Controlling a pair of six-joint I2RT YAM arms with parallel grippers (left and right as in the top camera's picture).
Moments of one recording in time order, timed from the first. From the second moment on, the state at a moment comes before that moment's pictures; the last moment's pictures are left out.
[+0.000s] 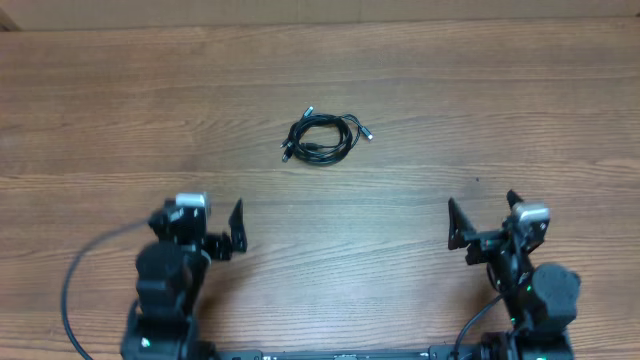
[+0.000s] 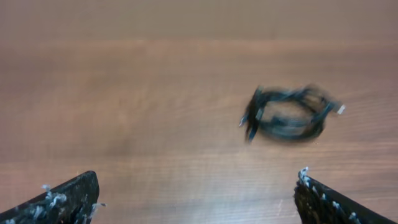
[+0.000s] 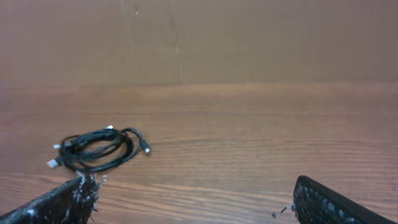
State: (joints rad) left arm -0.09 0.50 0.35 -0.20 0.03 -0.05; right arm 0.00 0.22 0.21 -0.15 -0.17 0.07
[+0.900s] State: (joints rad) left arm -0.37 1.32 1.32 -0.75 0.03 -0.05; right arm 0.00 0.79 1.02 -0.77 -0.18 0.12
